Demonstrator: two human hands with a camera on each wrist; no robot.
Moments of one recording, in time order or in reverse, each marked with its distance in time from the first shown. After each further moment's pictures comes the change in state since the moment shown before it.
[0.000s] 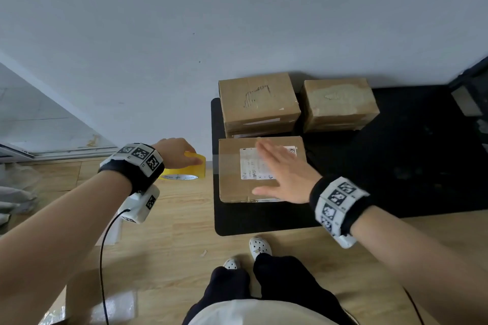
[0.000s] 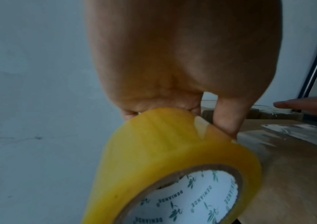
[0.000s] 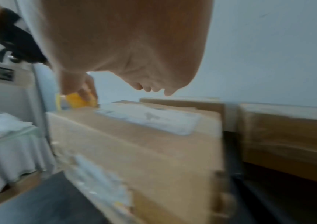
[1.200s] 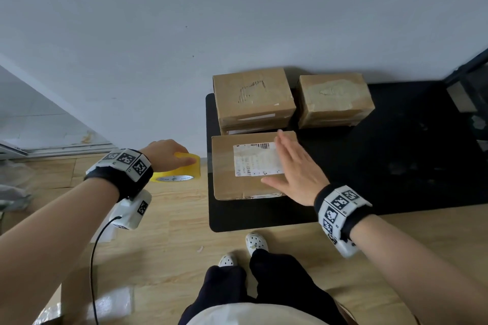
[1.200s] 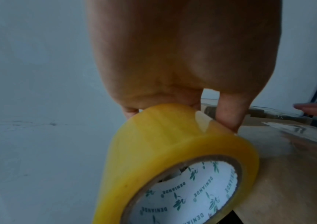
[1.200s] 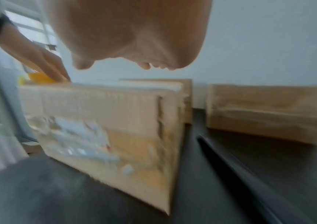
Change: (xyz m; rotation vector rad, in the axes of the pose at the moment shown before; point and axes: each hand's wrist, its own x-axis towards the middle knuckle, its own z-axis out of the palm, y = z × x) left_hand -0.003 -0.012 0.016 -0.117 0.012 0.044; right_hand -0.016 0.022 0.021 0.001 0.139 0.181
